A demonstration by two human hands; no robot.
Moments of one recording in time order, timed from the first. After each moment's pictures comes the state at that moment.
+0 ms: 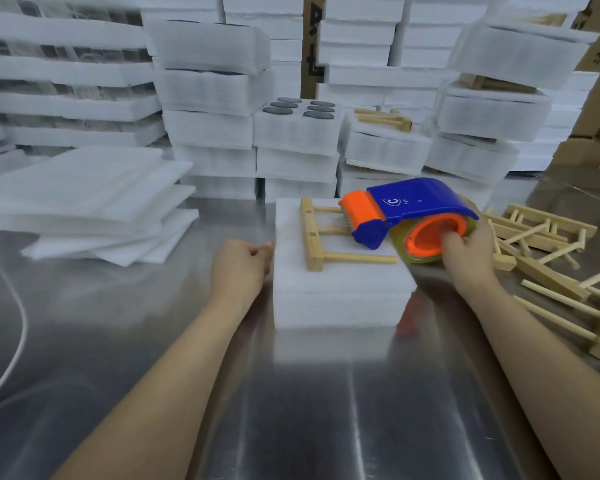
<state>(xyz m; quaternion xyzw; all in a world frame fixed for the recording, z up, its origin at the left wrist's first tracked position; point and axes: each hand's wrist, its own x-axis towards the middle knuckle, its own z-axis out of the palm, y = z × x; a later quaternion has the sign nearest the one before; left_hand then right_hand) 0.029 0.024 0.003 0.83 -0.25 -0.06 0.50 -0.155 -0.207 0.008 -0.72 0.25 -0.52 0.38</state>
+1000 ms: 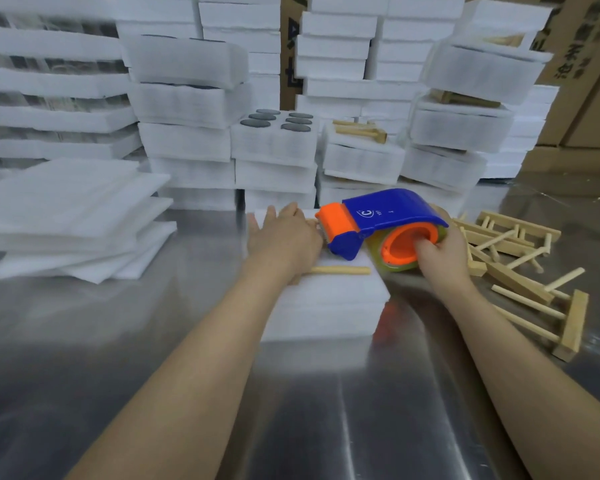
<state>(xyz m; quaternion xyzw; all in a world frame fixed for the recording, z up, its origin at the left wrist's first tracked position) 0.002 -0.052 0.060 0.89 -0.44 -0.02 0.12 -0.160 -0.214 0.010 -0.74 0.28 -0.48 0.38</state>
